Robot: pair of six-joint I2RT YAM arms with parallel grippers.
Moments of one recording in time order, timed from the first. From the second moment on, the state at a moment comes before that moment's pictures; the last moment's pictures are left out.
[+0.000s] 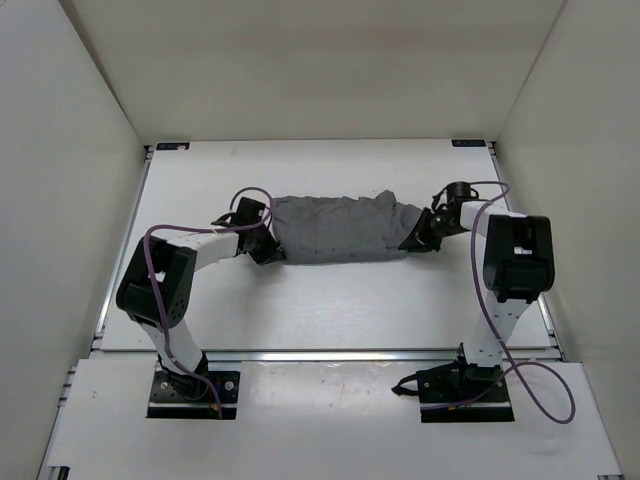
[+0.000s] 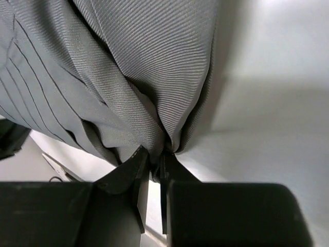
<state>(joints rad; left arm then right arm) -0.36 1.73 0.94 -0.23 0.11 -0.95 -0.03 1.93 1.18 -0.46 -0.58 0.45</state>
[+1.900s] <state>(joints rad) -0.16 1.04 0.59 -0.29 0.36 -1.00 0.61 1.71 1.64 -0.69 -0.17 0.47</state>
